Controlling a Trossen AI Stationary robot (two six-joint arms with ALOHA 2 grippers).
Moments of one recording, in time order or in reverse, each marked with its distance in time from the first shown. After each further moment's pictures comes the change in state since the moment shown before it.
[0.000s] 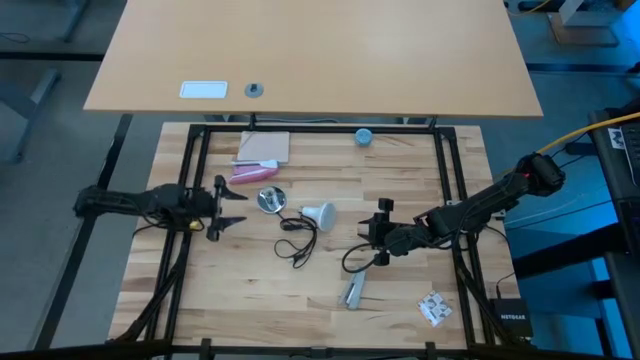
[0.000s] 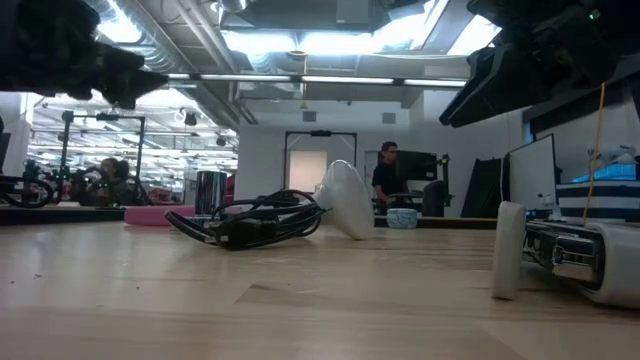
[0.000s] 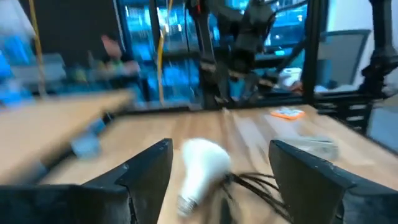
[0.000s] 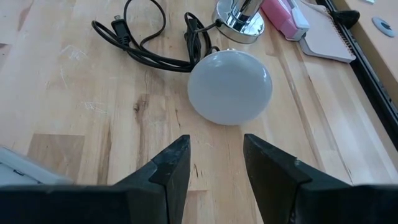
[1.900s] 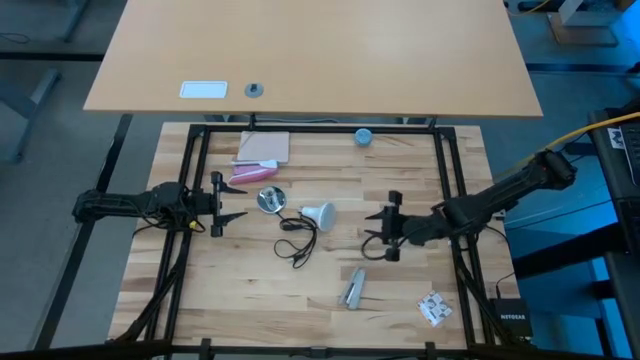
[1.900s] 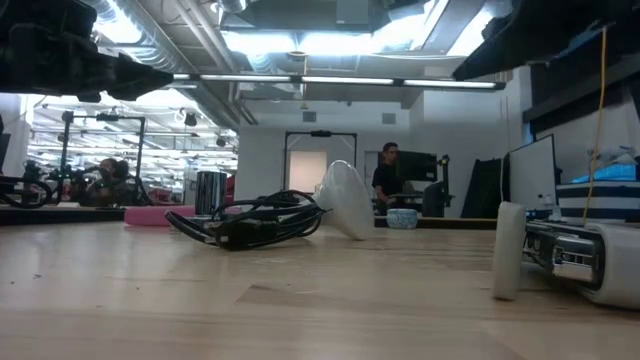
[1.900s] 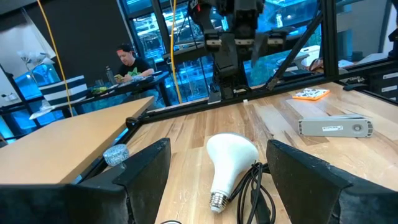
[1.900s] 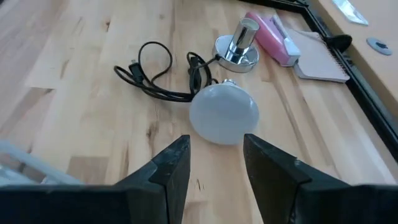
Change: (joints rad) left arm 0.048 0.002 -0.001 0.000 -0.011 0.192; right arm 0.000 -0.206 0.000 -0.068 -0.050 0.000
